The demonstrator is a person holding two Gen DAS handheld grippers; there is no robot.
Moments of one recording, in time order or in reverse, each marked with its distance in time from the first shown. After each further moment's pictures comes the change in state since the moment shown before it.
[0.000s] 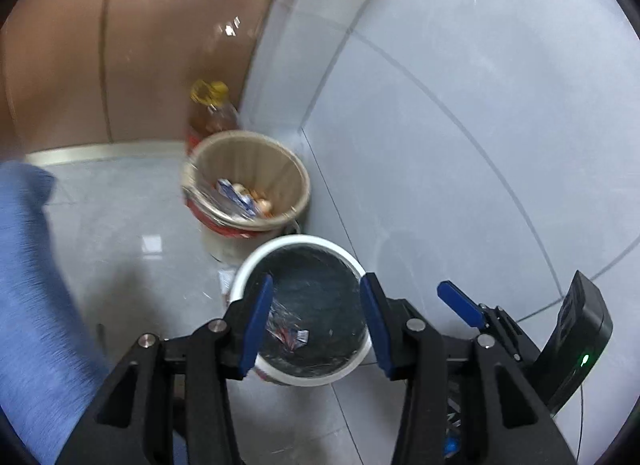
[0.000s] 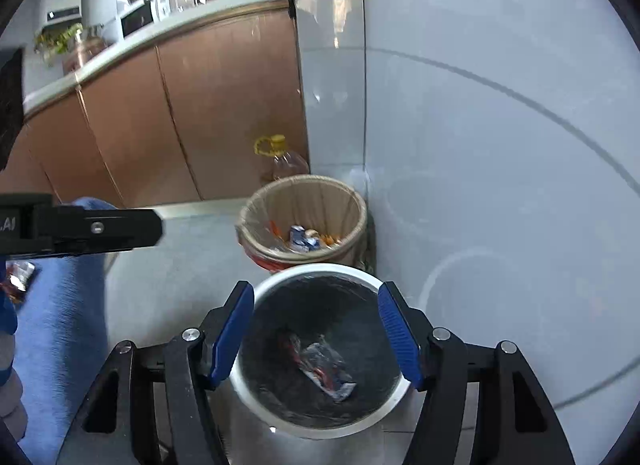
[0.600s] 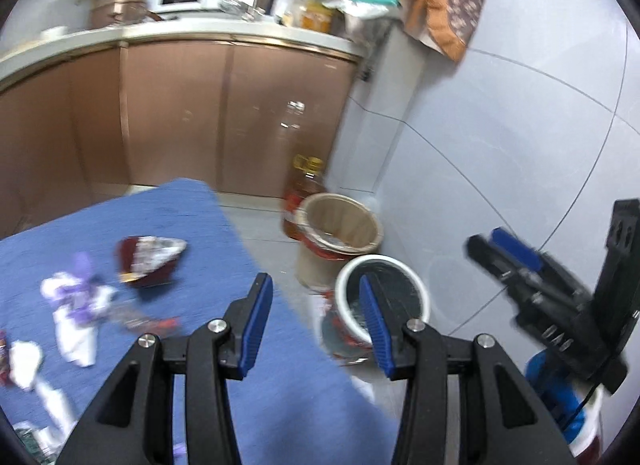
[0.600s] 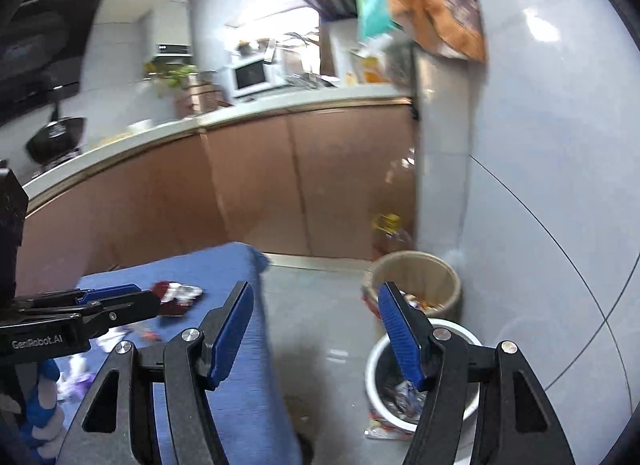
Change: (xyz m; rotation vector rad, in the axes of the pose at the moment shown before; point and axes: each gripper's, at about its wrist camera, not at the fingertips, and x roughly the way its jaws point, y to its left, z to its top) left arm -0.240 0.057 -0.124 -0.030 -0.280 0.240; right arm -0.157 0.121 0.015 -0.172 -0.215 0.293
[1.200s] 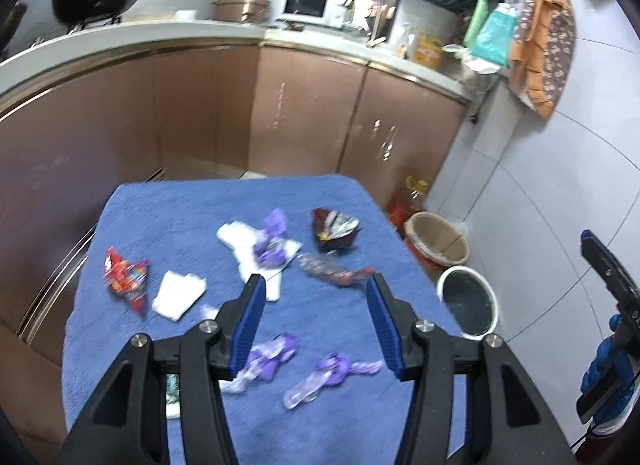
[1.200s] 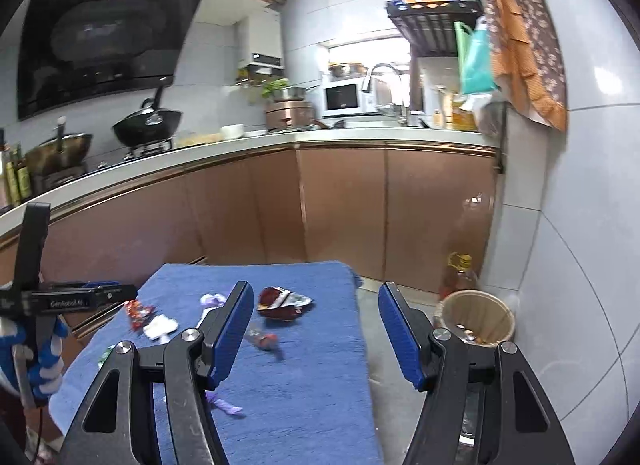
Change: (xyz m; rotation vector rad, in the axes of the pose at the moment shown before) left arm -0.145 0.142 -0.058 -0.193 -0.043 0.265; right arm -0.064 0.102 0.006 -0.148 -0.052 0.222
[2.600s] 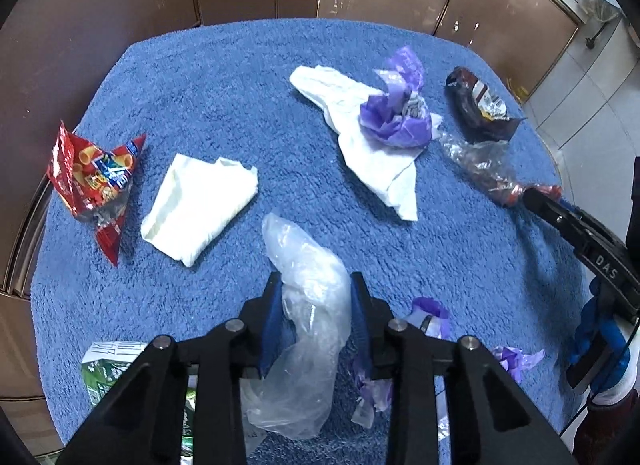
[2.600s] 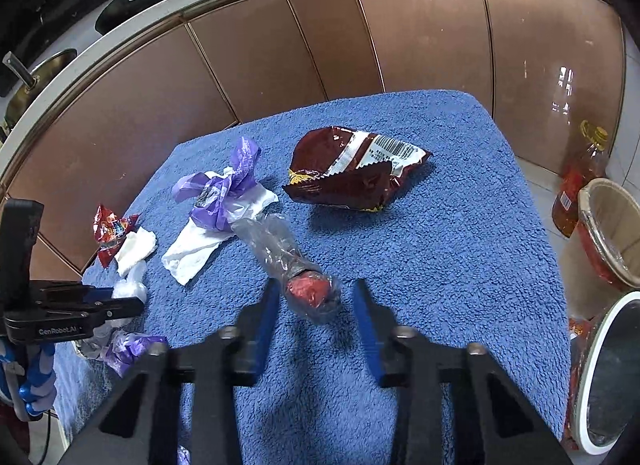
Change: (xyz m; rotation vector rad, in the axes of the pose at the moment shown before) left arm 0.173 0.082 -0.045 -0.094 0.435 0.198; right arm 0.281 0.016 -0.109 0.110 0.494 0.297
